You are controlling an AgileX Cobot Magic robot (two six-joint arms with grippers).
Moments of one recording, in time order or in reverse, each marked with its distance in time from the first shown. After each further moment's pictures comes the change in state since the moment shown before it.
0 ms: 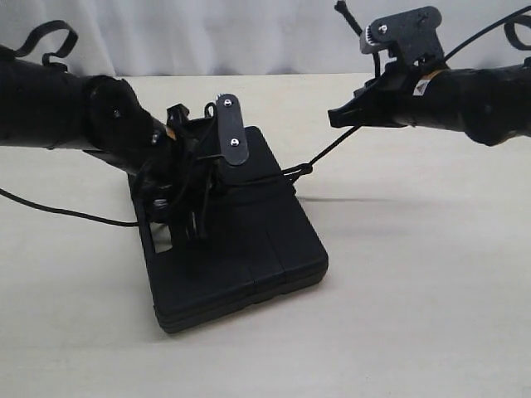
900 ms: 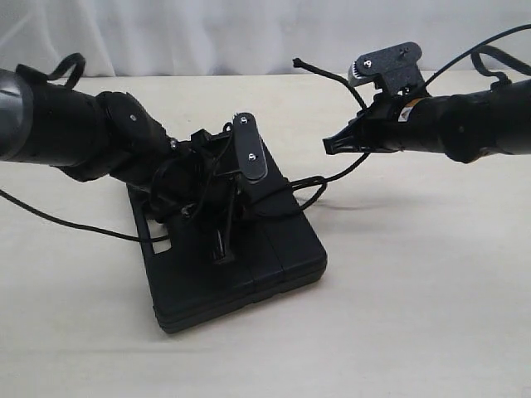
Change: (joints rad) left arm -0.033 0.067 0.011 -0.547 -0.011 0.458; right arm -0.002 0.119 0.000 0.000 -0.015 -0.010
